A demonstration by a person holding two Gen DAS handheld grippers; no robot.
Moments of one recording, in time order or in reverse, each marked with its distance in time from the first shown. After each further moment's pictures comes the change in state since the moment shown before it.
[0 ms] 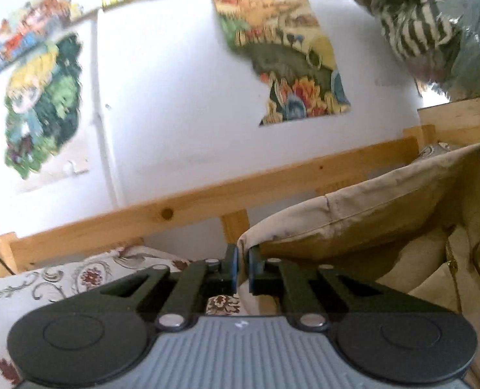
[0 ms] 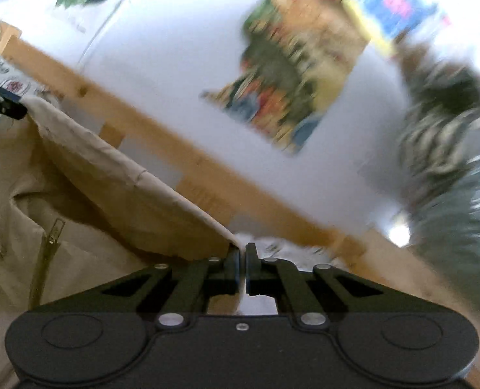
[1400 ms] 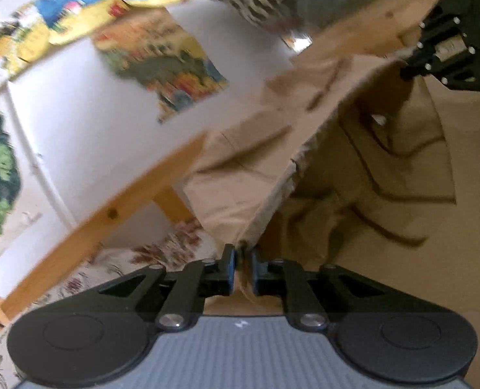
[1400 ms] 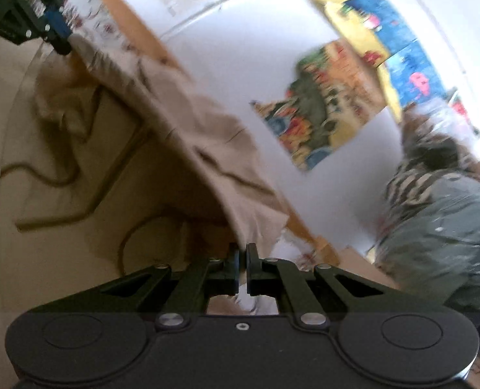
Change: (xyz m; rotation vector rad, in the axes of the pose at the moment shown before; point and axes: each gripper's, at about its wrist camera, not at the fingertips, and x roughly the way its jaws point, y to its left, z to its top) left arm -0.081 -0.019 -0.086 0.437 -0.005 -0.253; right arm -0.091 0.046 -0.091 -0.310 -0.026 0.043
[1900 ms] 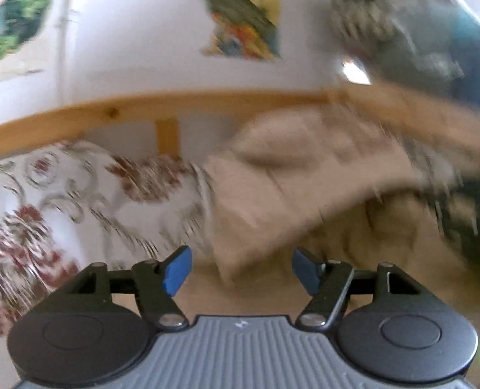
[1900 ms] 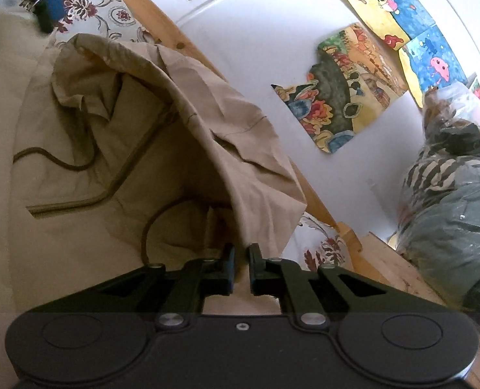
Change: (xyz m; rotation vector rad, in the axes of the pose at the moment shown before) left arm -0.013 0.106 0.015 -0.626 0.139 -0.212; right arm 0.003 0.004 -0.002 0.023 0.019 0.052
